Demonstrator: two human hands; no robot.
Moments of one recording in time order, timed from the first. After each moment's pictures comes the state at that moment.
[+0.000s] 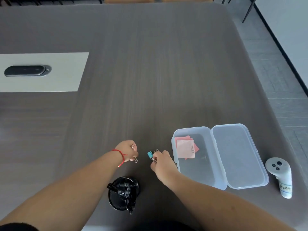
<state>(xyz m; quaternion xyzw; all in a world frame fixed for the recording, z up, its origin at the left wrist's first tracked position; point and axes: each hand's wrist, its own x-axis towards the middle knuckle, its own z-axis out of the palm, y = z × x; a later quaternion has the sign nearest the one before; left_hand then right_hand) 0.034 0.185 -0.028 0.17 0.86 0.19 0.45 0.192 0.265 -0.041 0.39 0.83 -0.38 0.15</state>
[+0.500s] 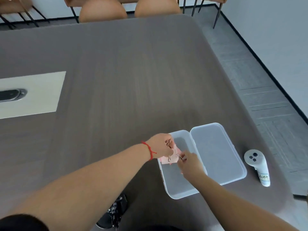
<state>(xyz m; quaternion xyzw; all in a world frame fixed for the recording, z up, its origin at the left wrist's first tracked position) 0.126 0.324 0.037 0.46 0.74 0.18 0.46 0.287 0.361 -0.015 0.55 0.73 -0.39 0.07</state>
